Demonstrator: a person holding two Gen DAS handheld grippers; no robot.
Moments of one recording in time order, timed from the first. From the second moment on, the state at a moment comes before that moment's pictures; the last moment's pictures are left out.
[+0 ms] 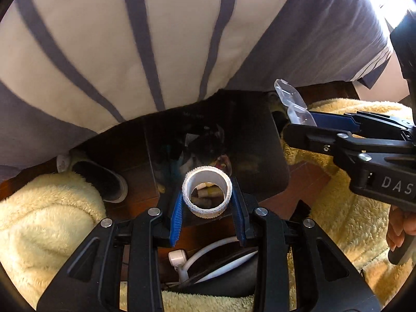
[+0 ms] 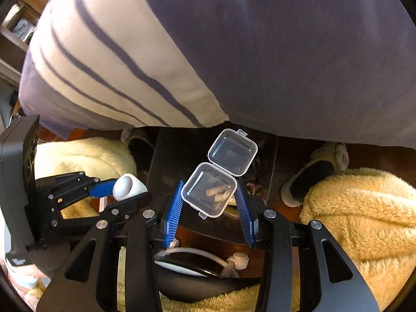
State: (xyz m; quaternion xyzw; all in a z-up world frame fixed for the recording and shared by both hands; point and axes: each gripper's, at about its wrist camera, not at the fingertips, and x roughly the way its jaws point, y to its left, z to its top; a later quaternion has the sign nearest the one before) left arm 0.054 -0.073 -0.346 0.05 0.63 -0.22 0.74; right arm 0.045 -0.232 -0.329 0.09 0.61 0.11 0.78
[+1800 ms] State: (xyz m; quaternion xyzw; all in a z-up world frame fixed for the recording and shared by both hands) left arm -0.009 0.003 0.003 0.01 0.23 -0.09 0.97; right arm -0.042 -0.284 -0.003 0.03 0.19 -0.03 0.98
